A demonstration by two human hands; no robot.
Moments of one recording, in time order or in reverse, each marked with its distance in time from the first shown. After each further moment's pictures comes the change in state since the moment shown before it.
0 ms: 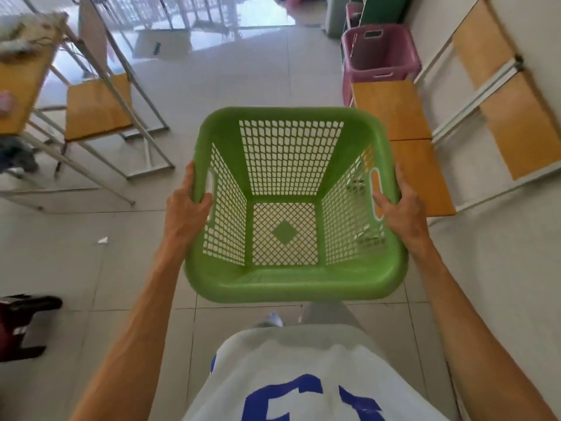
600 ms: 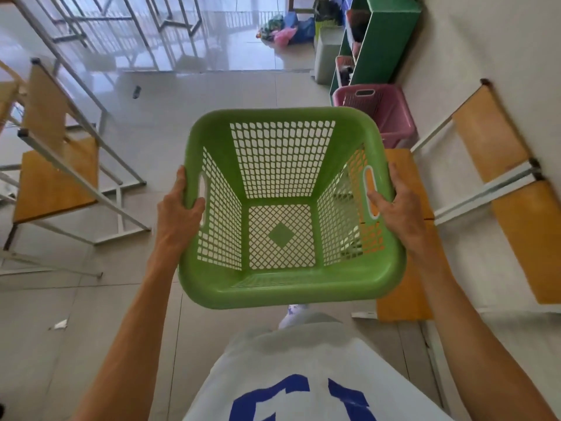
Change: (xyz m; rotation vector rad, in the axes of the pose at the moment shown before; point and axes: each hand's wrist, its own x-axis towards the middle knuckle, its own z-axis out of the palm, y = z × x) left_hand 0.358 0.108 0.059 -0.054 0.057 0.047; right_hand 0.375 -0.095 0.018 -0.011 0.024 -0.070
